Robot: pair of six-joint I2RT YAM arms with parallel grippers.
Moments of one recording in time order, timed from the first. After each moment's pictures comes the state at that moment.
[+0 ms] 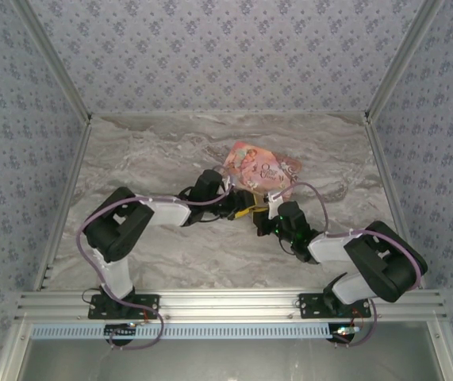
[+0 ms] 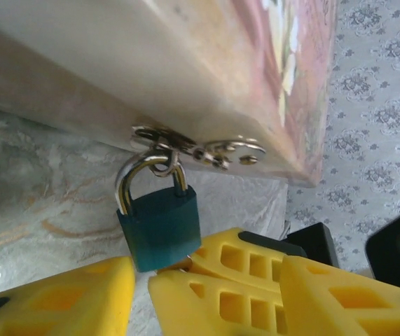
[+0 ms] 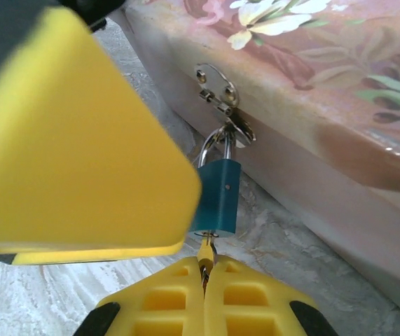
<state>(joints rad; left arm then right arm) -0.75 1.83 0.89 0.40 0.56 -1.16 0.64 1.43 0.30 0.66 -0.08 0.36</state>
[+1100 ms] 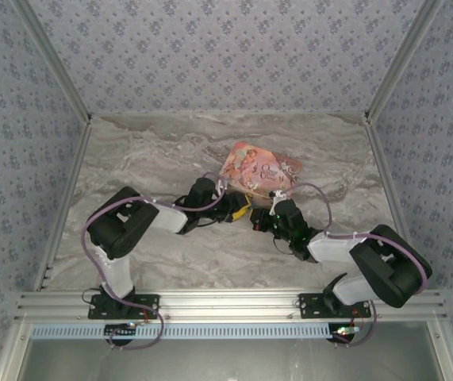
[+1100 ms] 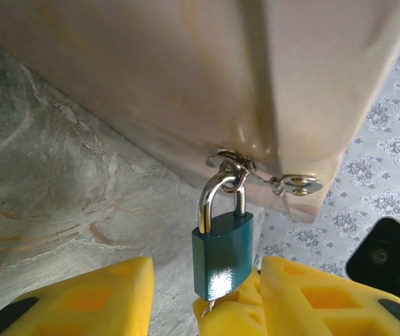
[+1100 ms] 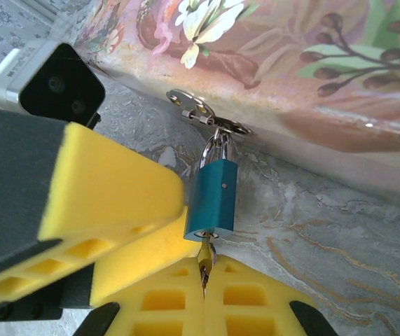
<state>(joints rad) -0.74 1.88 0.78 0.65 0.50 -1.39 0.66 1.38 0.34 0.55 -0.06 0.78</state>
